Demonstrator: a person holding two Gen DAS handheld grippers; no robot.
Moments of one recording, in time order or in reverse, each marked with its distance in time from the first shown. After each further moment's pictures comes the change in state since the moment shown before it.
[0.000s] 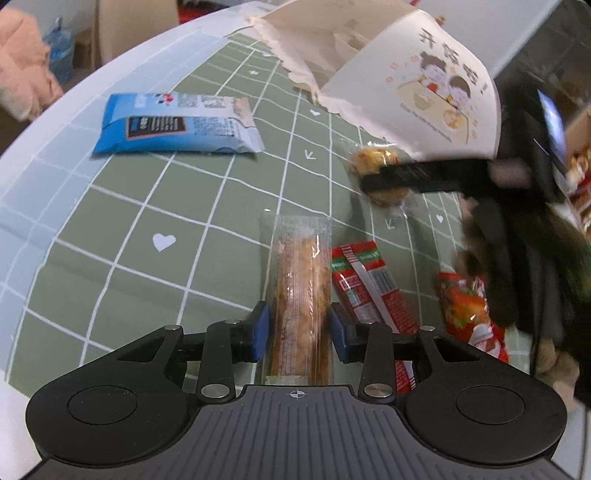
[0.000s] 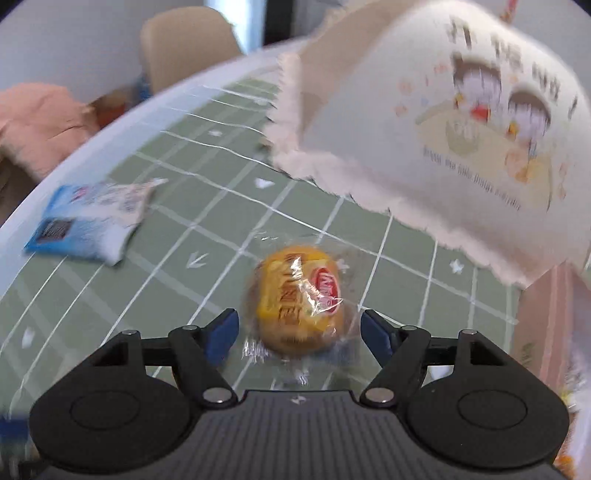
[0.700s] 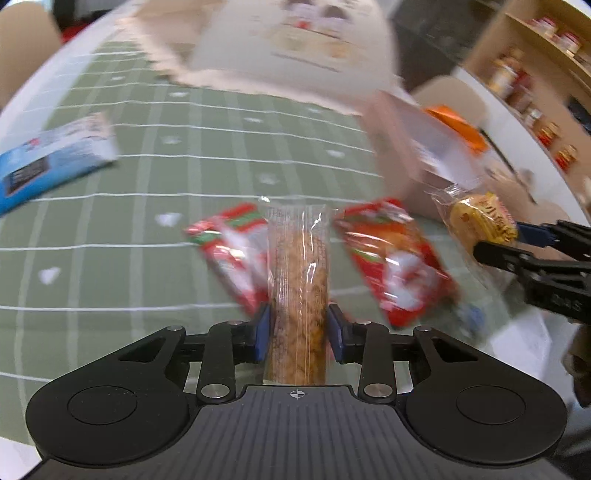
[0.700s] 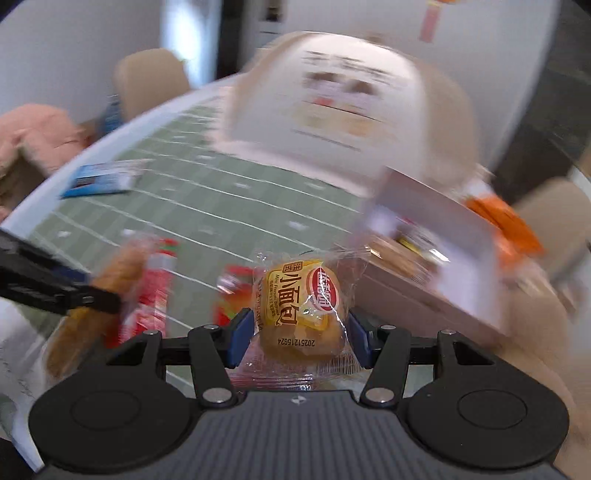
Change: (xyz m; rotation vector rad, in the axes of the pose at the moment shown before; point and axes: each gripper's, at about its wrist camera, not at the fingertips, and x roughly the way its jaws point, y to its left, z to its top) left arm 0.002 -0.078 -0.006 0.312 0.137 -0.157; right arm -0.189 -0.056 -0.167 0.083 -0.138 -0.171
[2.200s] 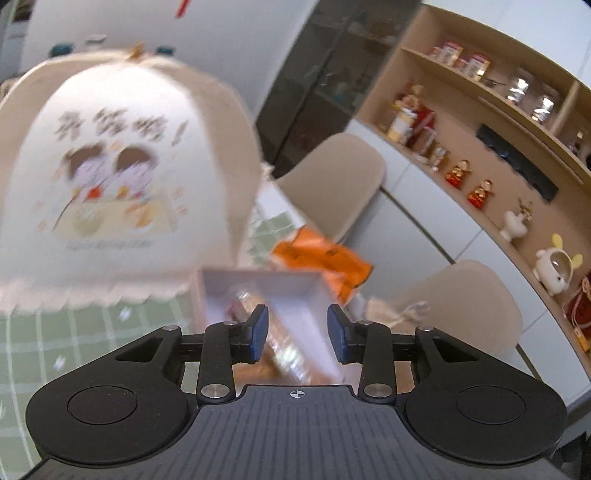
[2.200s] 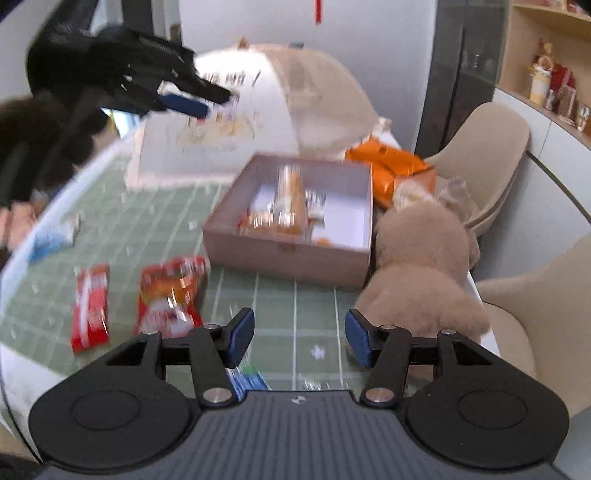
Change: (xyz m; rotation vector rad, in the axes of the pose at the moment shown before) left arm 0.036 -0.132 0.193 0.140 -0.175 -0.235; right arm -0.058 -0.107 -0.058 0.267 0.001 -0.054
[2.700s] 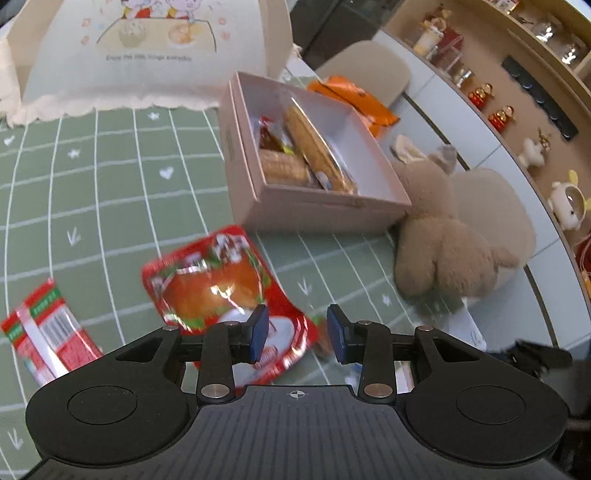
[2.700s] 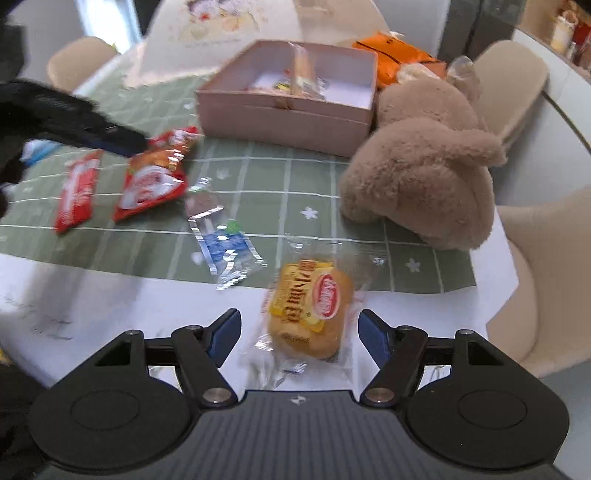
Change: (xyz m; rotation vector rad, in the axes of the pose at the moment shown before) left arm -0.008 0.018 -0.140 -0.053 0.273 0.022; right arm 0.018 -0.015 -0.064 -0.006 0.259 0.003
